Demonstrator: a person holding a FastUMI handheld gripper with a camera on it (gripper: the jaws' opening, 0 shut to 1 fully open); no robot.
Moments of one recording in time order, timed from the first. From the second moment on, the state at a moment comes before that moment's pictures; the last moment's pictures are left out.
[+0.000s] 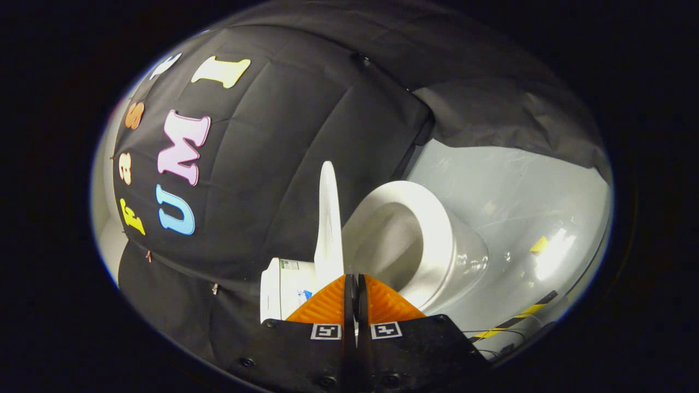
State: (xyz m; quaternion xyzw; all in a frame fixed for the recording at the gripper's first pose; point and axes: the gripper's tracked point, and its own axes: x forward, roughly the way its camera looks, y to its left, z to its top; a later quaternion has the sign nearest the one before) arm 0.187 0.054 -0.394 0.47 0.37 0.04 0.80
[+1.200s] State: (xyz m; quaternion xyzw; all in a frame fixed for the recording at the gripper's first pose) arm 0.175 0.250 -0.209 0.19 0.33 0.03 0.93
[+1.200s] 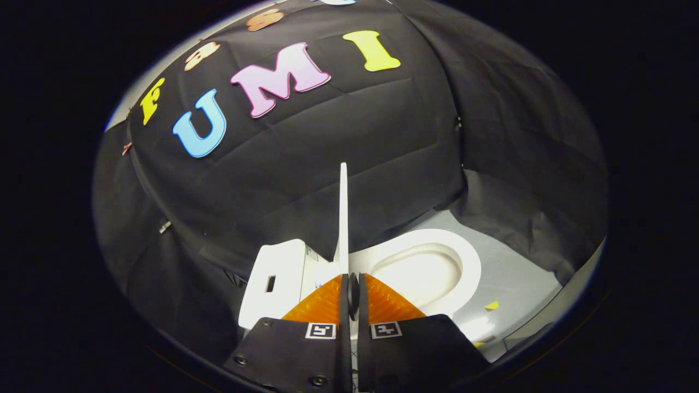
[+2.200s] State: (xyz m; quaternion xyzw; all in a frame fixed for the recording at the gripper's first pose) arm 0.149 0.433 -0.172 0.00 0.26 0.02 0.97
